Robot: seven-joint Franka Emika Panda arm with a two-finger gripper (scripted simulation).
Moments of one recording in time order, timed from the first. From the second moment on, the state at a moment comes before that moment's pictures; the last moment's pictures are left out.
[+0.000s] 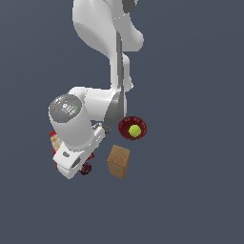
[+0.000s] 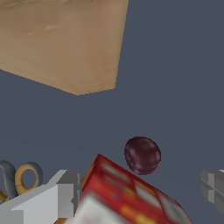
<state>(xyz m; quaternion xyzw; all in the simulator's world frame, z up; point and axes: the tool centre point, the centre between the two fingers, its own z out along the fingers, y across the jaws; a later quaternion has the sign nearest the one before) 0.104 -0.134 0.132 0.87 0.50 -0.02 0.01</state>
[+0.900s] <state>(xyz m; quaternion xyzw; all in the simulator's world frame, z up) 0.117 -0.167 0.079 0.80 0.60 0.00 0.00</state>
